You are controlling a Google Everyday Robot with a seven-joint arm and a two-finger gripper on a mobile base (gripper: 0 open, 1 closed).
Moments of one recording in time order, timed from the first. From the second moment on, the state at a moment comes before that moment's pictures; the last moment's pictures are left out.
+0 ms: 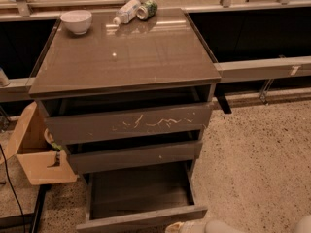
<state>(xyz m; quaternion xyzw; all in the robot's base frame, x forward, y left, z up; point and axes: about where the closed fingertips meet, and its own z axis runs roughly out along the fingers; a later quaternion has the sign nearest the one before) 0.399 -0.080 0.164 -0.46 0.79 0.25 0.31</state>
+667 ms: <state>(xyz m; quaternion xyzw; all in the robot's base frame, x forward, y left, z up) 0.414 -0.078 0.157 -0.46 0.79 0.24 0.32</state>
